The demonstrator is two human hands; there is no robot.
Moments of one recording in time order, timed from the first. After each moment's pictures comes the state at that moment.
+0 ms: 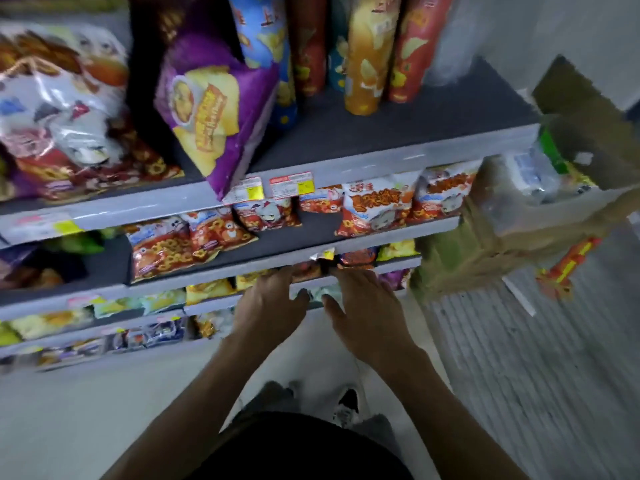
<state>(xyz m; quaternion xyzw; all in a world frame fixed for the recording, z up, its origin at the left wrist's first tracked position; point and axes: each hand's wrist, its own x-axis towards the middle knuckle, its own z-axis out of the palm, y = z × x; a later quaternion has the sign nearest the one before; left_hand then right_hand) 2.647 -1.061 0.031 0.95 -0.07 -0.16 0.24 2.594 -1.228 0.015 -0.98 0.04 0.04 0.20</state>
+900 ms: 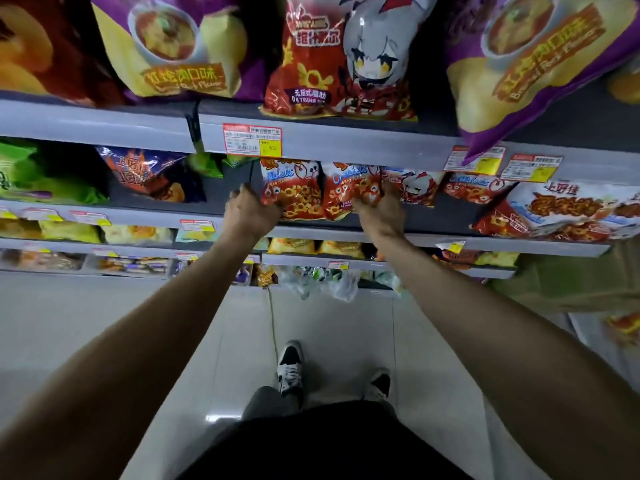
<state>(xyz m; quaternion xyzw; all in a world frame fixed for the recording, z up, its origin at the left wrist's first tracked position) 2.782 -0.756 -0.076 0.90 0.22 -0.15 0.34 2.792 -0.993 -0.076 -0.88 0.20 0.08 0.43</state>
